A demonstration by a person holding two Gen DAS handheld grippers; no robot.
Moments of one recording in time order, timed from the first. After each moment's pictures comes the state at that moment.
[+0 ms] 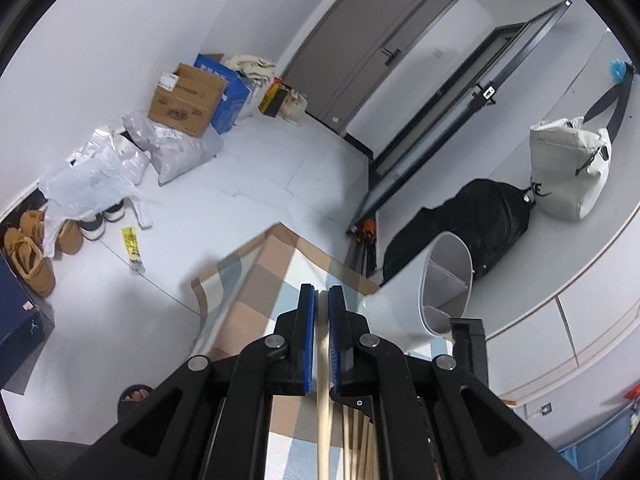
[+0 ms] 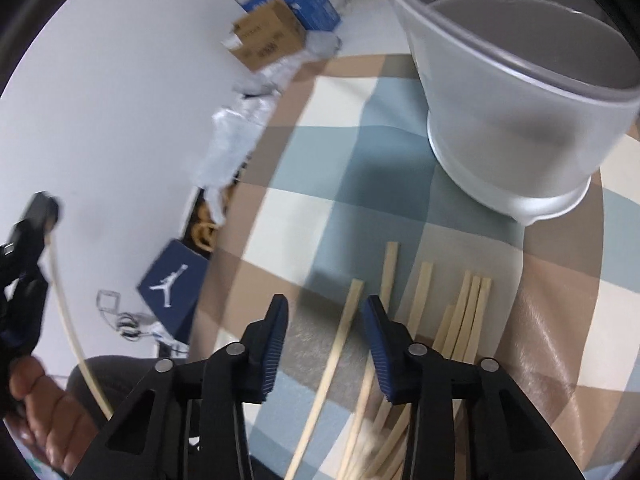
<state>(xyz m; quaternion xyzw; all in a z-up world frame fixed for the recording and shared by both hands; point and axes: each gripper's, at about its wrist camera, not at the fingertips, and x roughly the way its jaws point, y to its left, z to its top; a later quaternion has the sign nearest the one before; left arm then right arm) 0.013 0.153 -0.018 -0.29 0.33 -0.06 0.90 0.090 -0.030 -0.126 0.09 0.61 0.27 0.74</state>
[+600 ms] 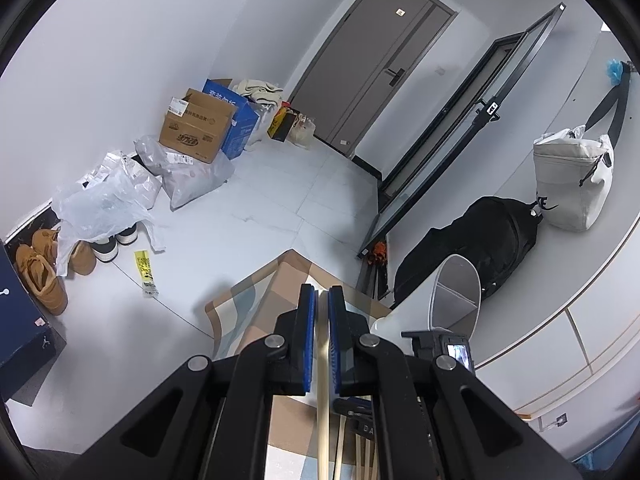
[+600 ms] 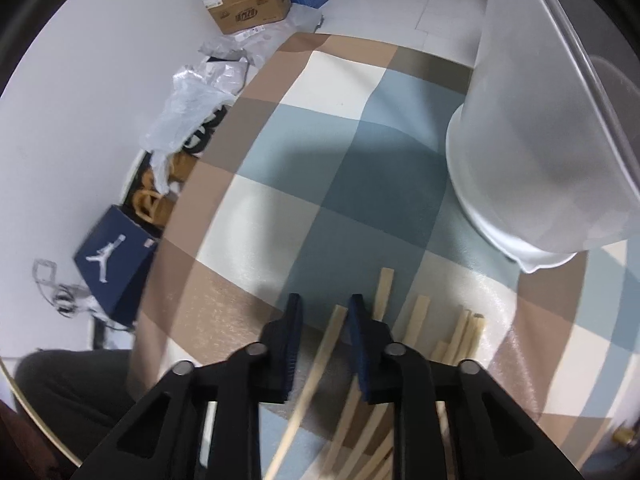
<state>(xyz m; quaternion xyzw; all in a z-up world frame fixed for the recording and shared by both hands) 0.005 0.162 -0.013 -0.28 0.30 -0.03 0.91 0.095 0.009 -0.139 -0.05 0.62 0.21 0.76</state>
